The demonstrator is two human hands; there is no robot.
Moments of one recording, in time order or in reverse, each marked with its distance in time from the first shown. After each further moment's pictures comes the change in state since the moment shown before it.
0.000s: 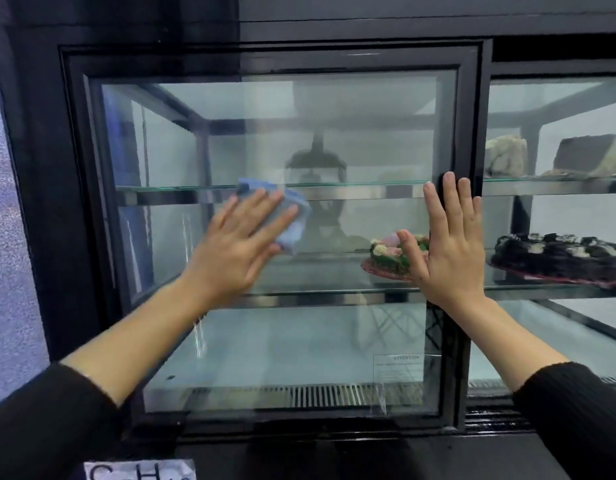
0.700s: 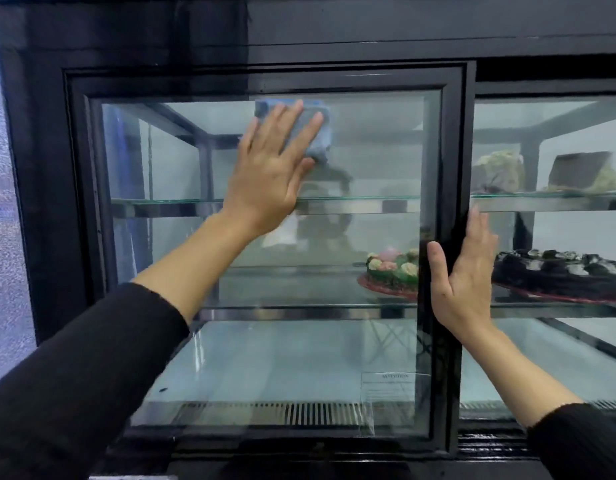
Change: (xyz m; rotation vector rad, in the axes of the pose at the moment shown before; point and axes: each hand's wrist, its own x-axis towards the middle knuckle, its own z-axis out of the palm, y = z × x) left_hand 0.126 0.006 -0.010 0.018 0.118 -0.184; right_hand -0.015 0.023 -0.008 0.377 -0.045 0.374
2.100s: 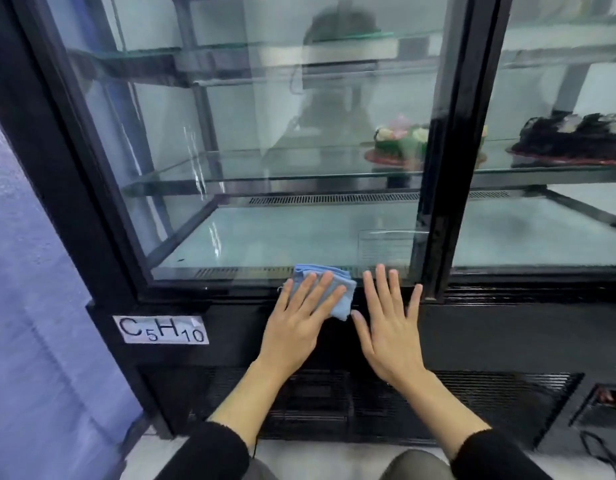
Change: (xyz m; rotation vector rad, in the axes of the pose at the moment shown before) left_hand -0.362 0.174 0.033 -0.096 -0.458 -0.071; right_hand -0.286 0.006 0.006 -0.342 -0.602 -0.142
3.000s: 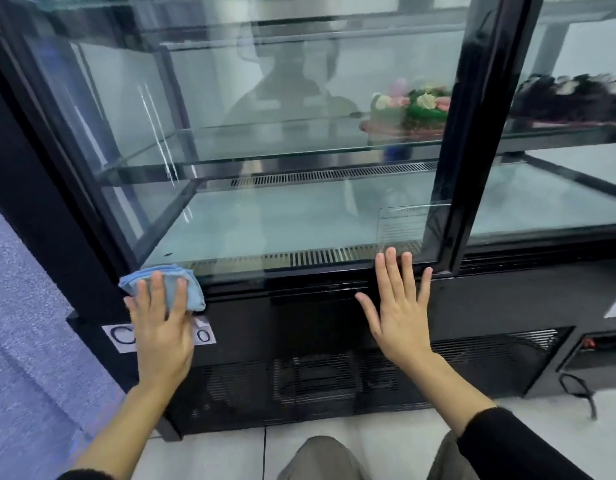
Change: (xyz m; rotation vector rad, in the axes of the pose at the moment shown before) left_hand -0.101 -0.173 -0.027 -0.024 0.138 -0.333; right_hand -0.002 -0.022 0.008 -0.139 0.007 0.131
